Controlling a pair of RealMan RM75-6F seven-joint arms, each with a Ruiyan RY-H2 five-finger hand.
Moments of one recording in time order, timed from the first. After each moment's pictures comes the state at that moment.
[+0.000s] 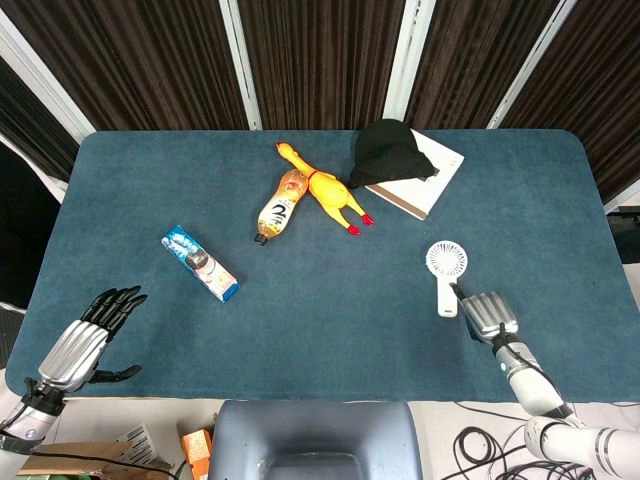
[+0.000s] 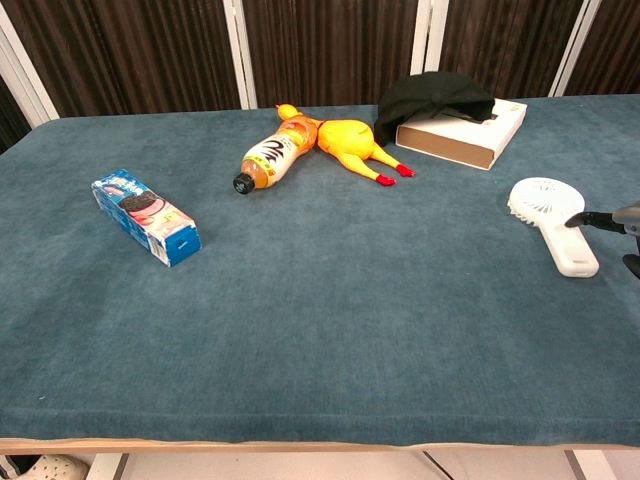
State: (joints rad) left arm -0.32 -1.07 0.06 -1.57 1.70 1.36 -0.26; right arm 0.62 -1.30 -0.05 -1.54 -0.86 0.90 -0.64
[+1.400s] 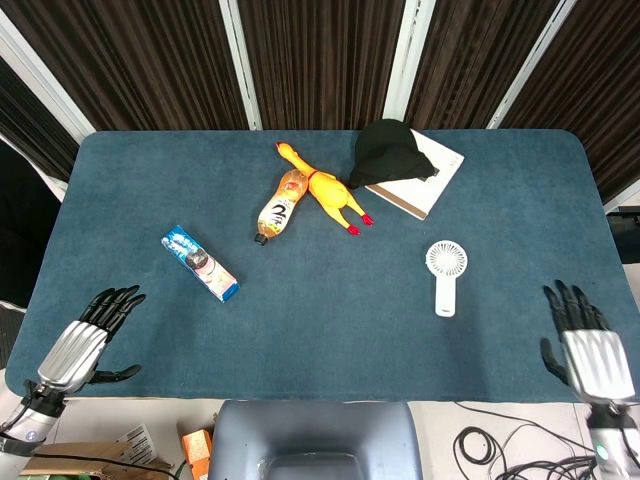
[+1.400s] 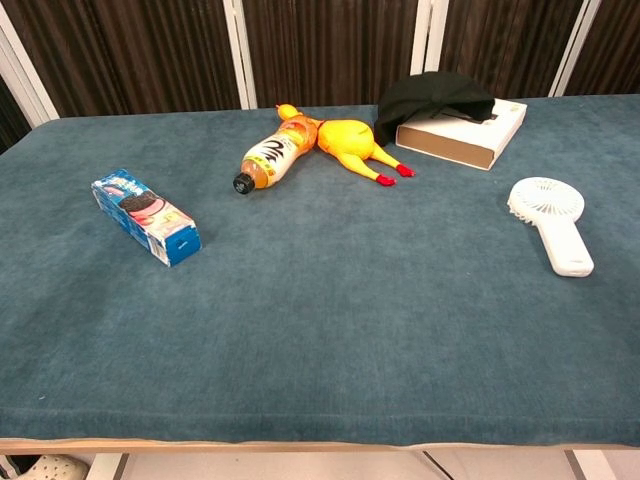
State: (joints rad) left arm -0.30 -1.08 0.06 -1.57 1.71 1.38 -0.23; right arm 0.15 -1.13 -0.15 -1.66 -1.44 1.69 -0.26
